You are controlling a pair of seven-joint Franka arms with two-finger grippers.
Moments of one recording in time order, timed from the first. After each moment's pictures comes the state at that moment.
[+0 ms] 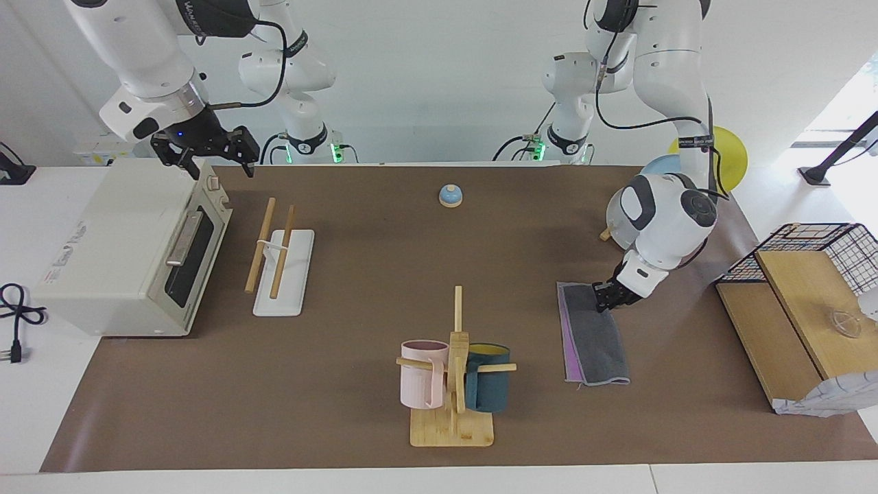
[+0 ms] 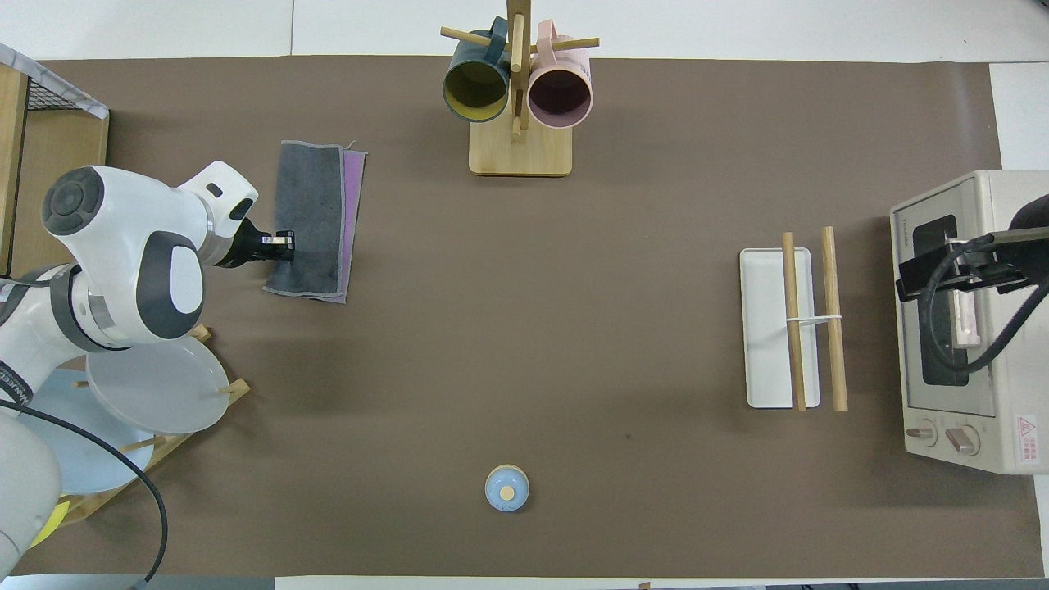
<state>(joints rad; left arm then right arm) -0.04 0.33 -0.09 -2.01 -0.21 2.39 0.04 0.06 -0.03 -0.04 -1.59 -0.02 1.44 -0.03</state>
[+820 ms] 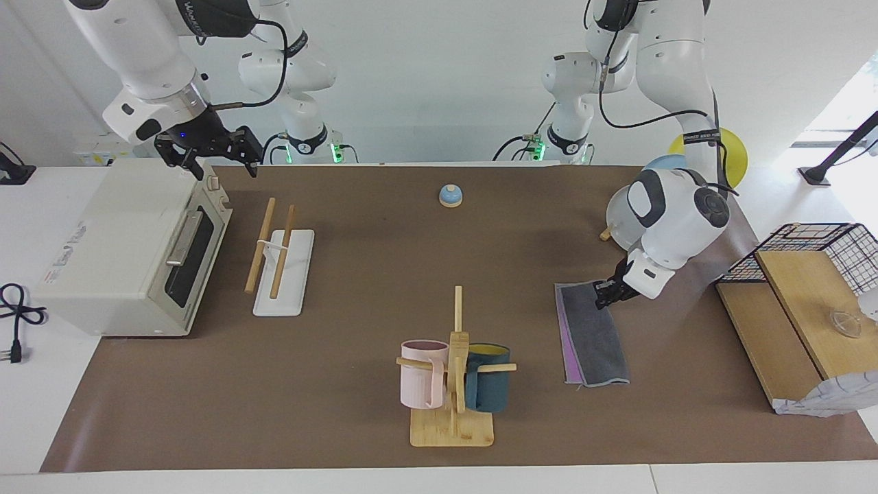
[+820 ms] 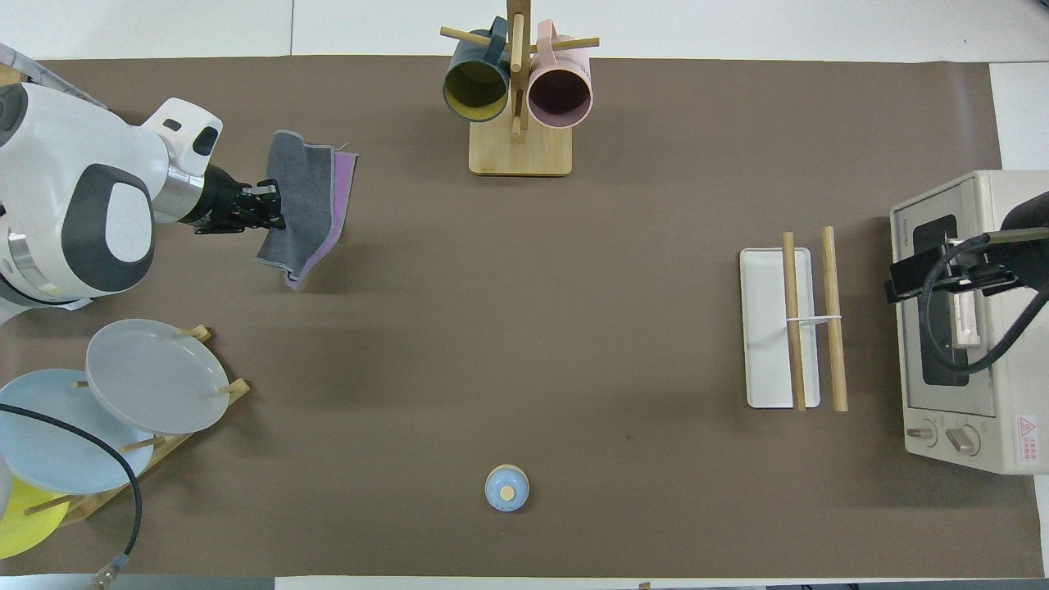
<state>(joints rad) -0.04 0.30 -0.11 -1.73 -0.24 2.04 -0.35 0.06 -0.03 -0.05 -1.59 0.04 1.44 -0.03</state>
